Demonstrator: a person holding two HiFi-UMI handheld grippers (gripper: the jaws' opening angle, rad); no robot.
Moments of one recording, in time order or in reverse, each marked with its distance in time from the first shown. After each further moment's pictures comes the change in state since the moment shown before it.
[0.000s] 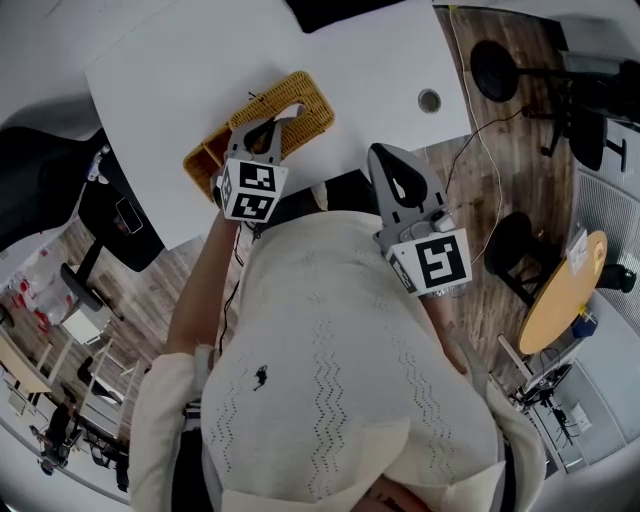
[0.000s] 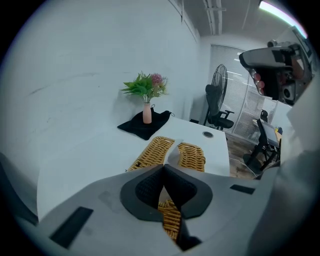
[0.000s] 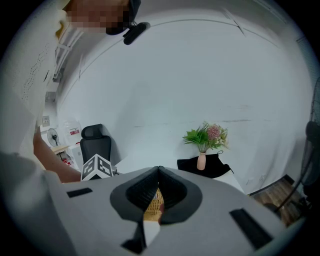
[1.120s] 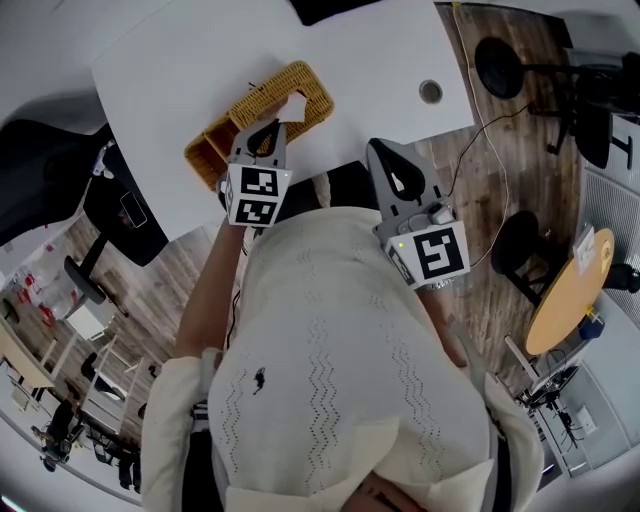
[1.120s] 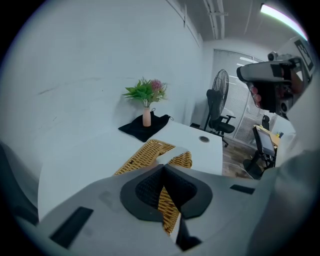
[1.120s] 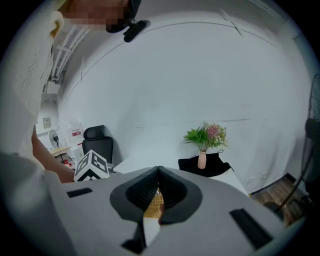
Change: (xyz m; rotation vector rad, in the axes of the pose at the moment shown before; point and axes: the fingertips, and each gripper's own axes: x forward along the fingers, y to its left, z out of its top) left arm -0.023 -0.025 0.004 -0.045 -0.034 0.017; right arm -0.017 0.003 -0.011 0.005 -0.024 0.012
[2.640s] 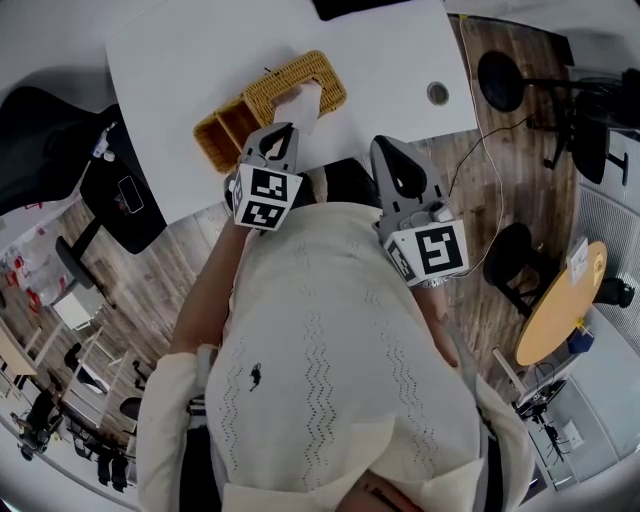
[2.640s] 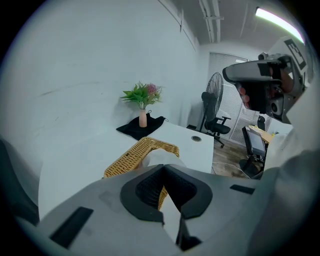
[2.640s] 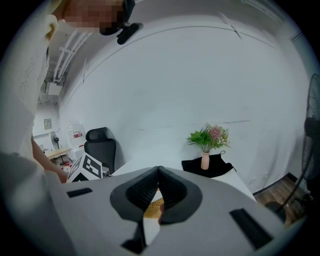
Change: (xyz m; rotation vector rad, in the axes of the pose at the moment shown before) left arm -0.029 -0.021 -0.015 0.014 -0.031 -0.029; right arm -0.008 0.025 -0.002 0.003 -0.031 0.004
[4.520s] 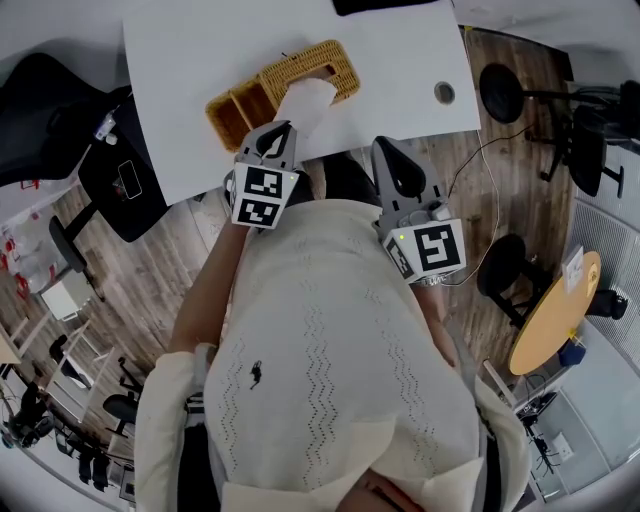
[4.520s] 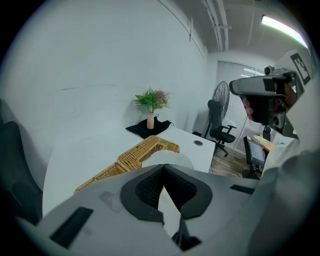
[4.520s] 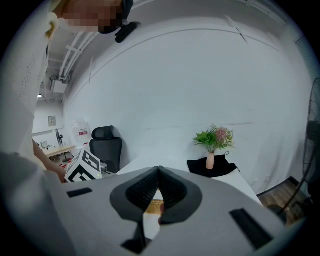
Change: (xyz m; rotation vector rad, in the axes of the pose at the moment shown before) left arm -0.041 0.003 -0.016 -0.084 -0.064 0.054; right arm -0.016 0.036 -0.010 -0.036 -0.009 0.029
